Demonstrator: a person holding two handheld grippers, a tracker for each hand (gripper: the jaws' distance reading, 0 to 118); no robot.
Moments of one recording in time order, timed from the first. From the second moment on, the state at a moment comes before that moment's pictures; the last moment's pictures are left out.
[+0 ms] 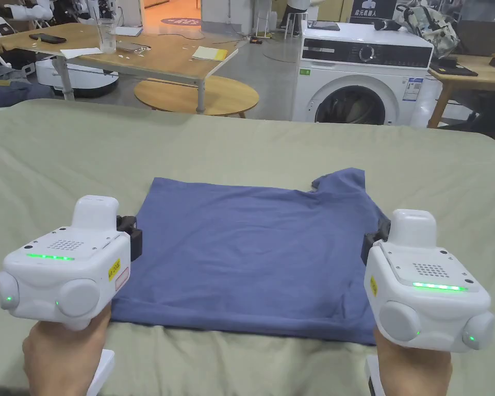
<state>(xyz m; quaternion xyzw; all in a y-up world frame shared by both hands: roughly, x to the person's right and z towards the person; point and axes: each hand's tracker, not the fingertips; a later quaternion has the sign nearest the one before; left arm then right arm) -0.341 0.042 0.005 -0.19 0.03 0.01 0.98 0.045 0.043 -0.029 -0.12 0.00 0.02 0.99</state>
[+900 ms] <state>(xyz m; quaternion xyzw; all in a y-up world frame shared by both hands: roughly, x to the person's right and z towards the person) -0.404 -0.026 -0.026 -0.52 0.00 0.09 0.85 0.090 0.022 -0.036 -0.26 0.00 0.05 0.96</state>
